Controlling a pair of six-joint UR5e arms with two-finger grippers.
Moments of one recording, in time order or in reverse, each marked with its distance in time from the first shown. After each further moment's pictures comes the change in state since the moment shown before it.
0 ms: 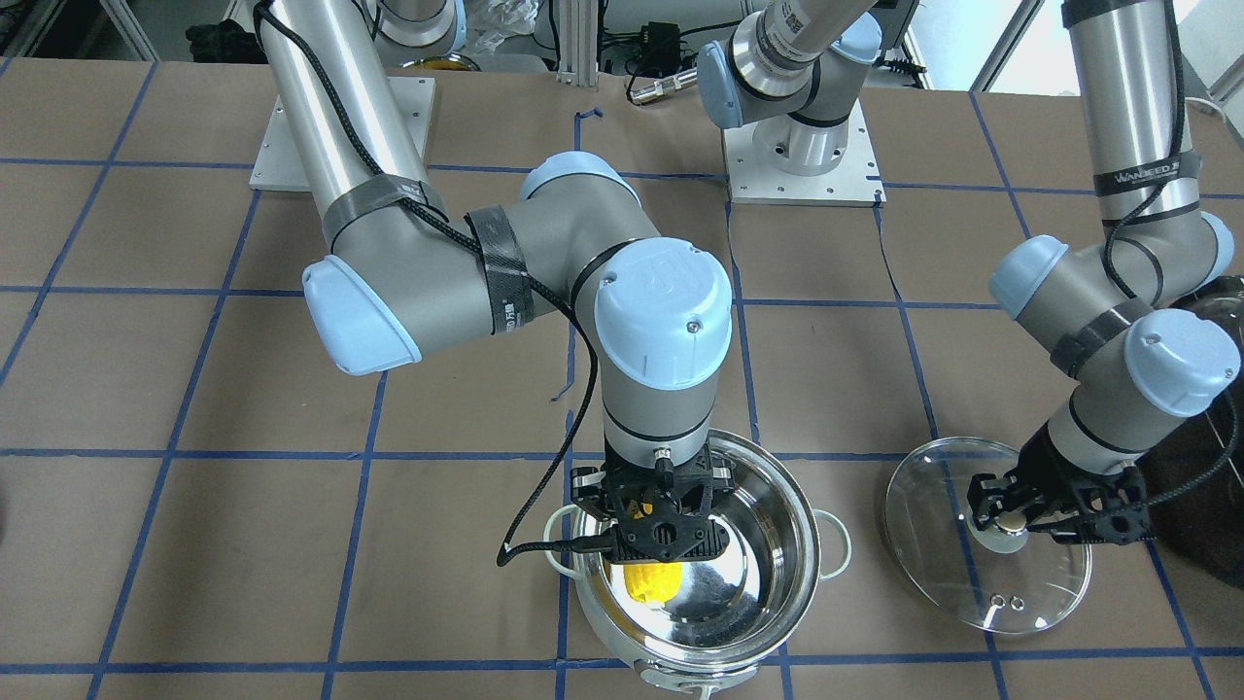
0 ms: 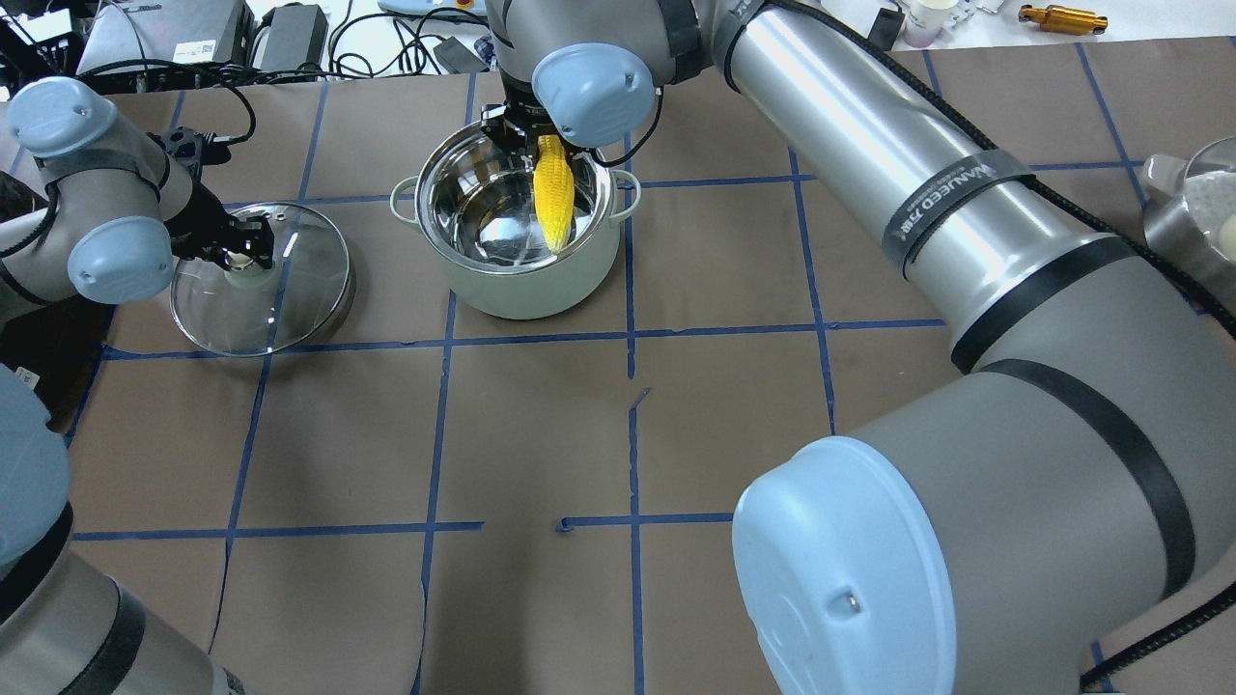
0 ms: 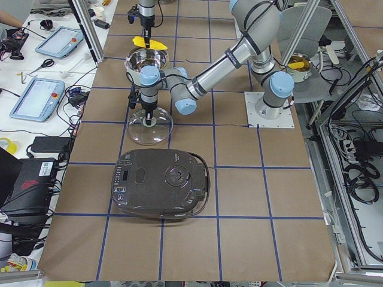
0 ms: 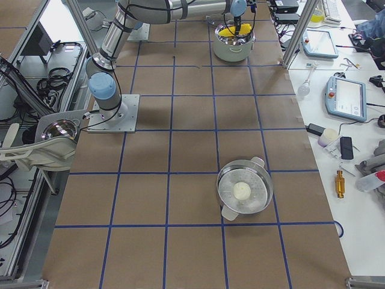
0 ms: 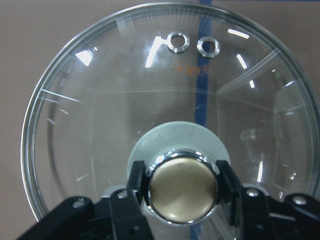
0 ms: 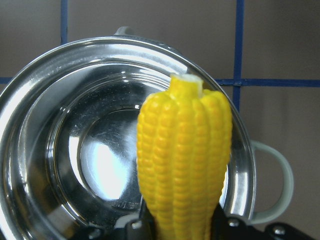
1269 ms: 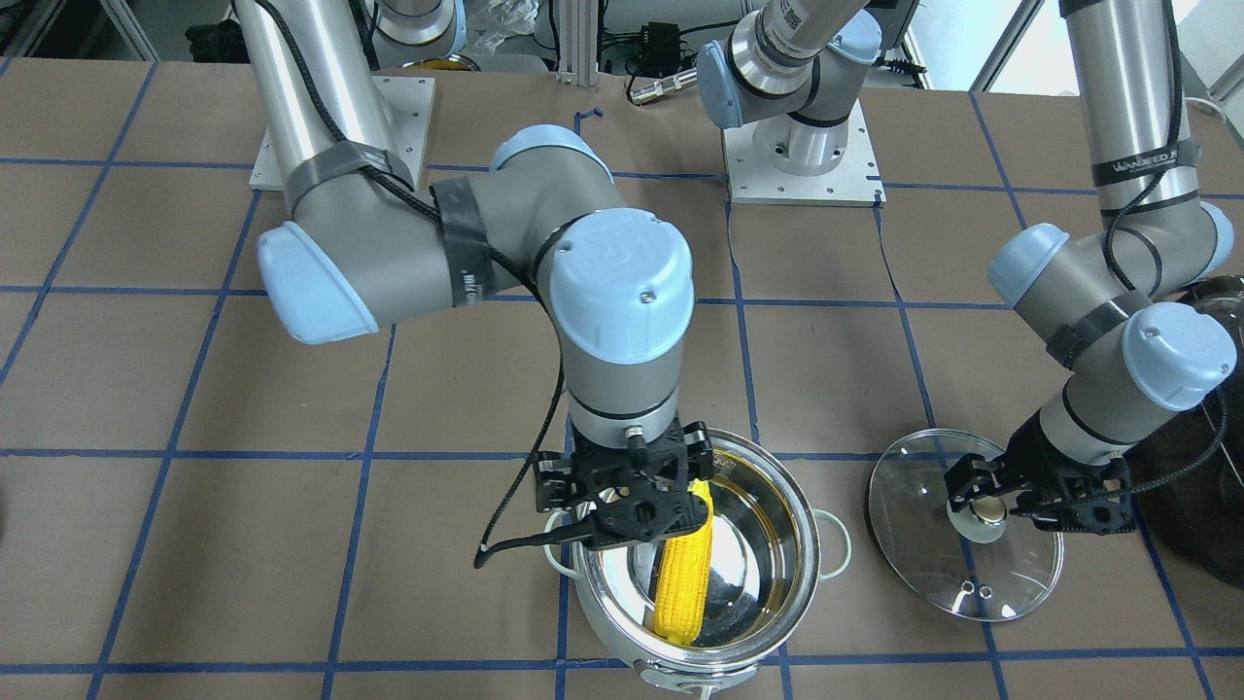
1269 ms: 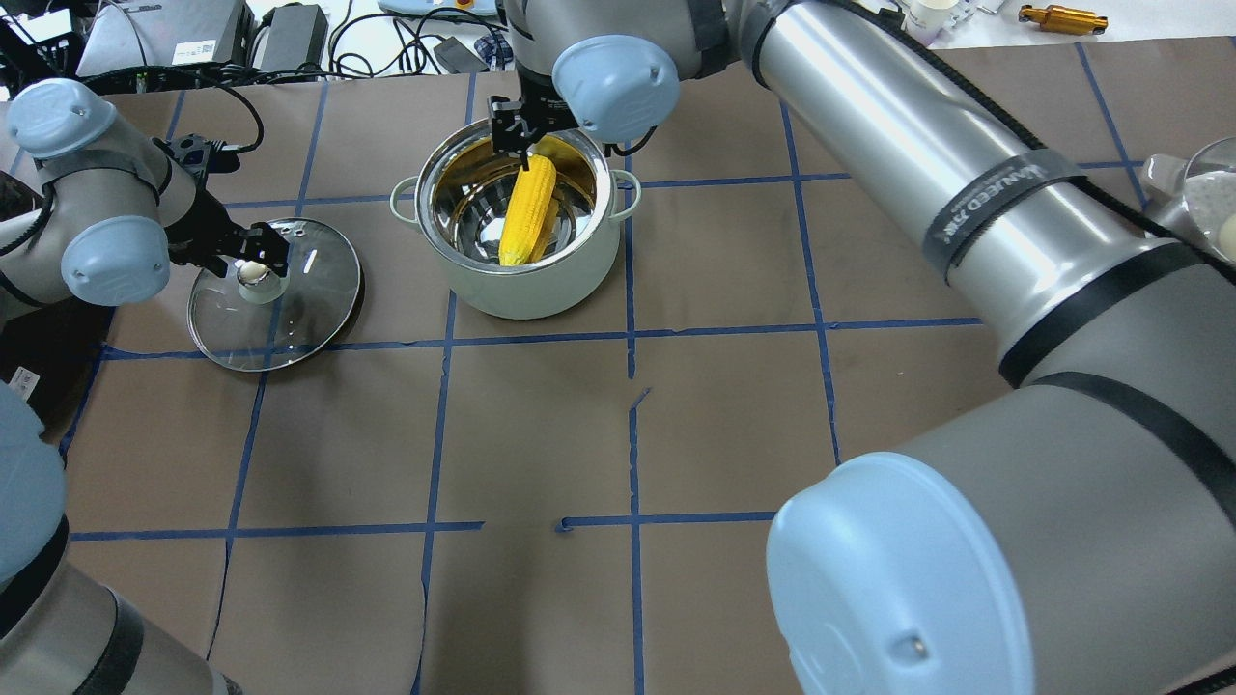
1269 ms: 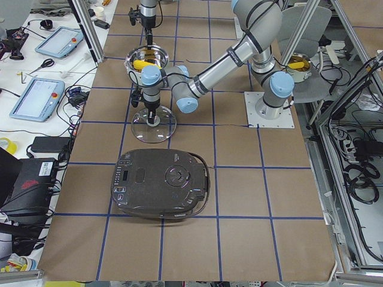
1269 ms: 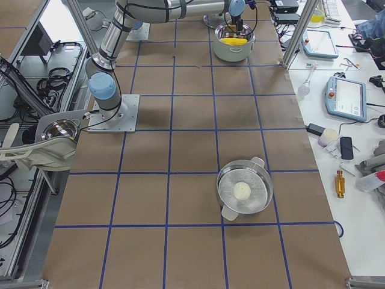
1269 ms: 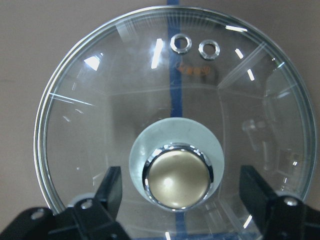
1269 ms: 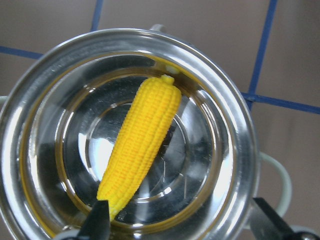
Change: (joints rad) left arm -0.004 0.026 -0.011 -0.062 -0.015 0.056; right arm -0.060 -0.101 0.096 0.017 0.026 -0.143
